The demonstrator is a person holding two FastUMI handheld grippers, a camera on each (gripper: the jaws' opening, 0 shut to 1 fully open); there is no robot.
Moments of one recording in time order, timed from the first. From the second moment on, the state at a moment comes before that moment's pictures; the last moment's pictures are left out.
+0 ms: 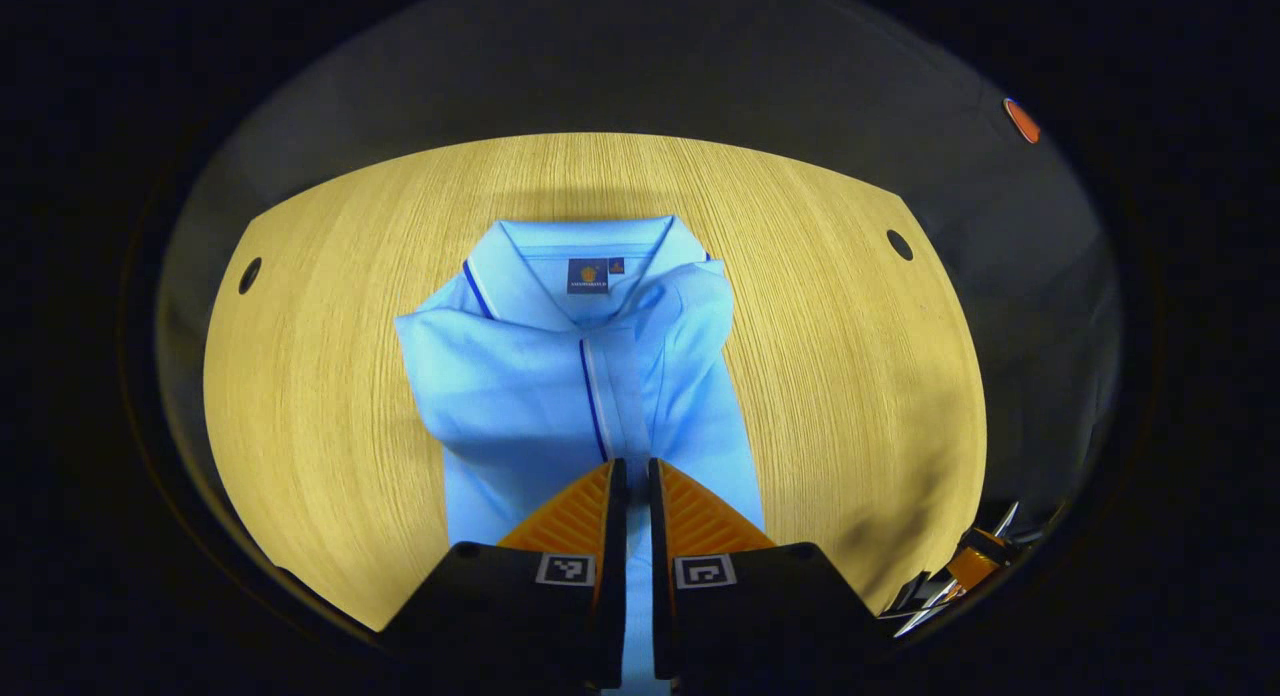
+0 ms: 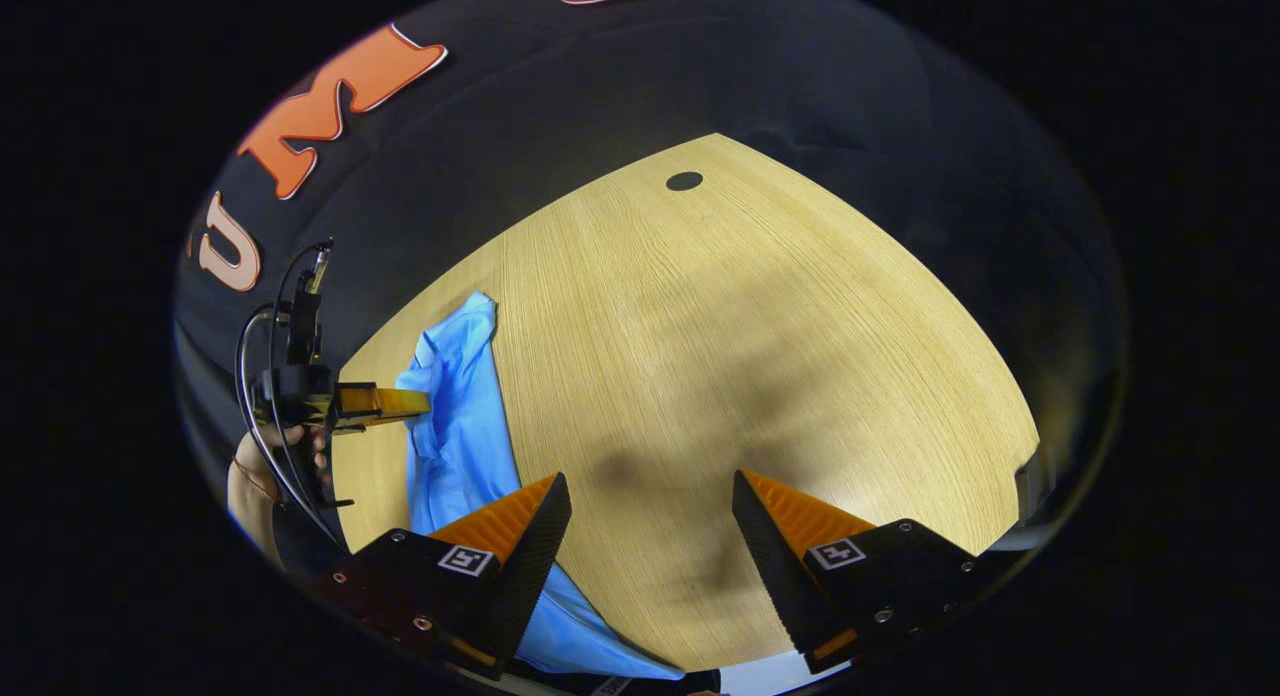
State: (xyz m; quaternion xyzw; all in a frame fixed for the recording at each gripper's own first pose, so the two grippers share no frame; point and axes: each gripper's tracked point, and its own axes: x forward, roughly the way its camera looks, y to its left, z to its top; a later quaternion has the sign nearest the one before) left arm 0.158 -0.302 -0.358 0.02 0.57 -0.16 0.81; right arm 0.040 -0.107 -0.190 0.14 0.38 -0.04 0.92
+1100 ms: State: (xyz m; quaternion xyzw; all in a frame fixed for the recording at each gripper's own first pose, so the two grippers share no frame) left arm -0.018 -0.114 -0.341 0.01 0.55 -0.10 0.83; right arm -0.024 0.006 -0.248 -0.02 0.44 0.03 0.90
